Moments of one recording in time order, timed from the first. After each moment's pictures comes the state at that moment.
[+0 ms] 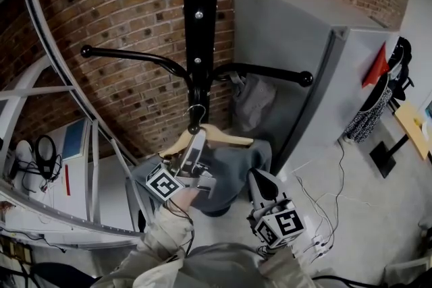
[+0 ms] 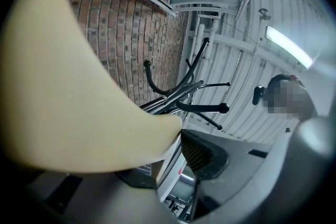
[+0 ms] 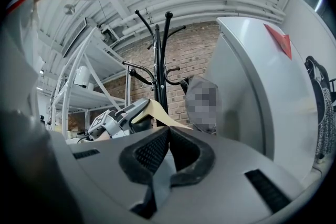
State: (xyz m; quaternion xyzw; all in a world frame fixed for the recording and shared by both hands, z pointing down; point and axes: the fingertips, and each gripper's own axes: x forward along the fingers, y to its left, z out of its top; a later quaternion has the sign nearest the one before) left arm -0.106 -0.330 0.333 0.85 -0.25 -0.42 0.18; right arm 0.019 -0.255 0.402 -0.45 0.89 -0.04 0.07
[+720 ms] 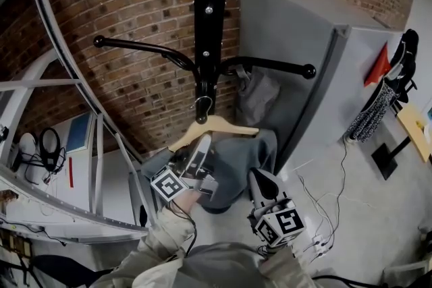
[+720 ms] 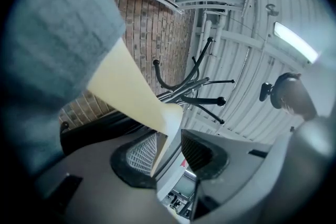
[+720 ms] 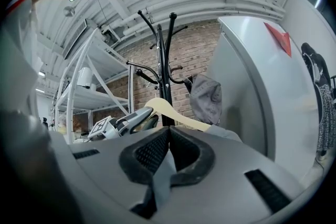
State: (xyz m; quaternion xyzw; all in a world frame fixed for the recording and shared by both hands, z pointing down) left arm -0.109 -0.315 0.368 0.84 -0.28 -0.40 0.22; right arm 0.011 -0.237 0.405 -0.44 0.89 -0.05 0.07
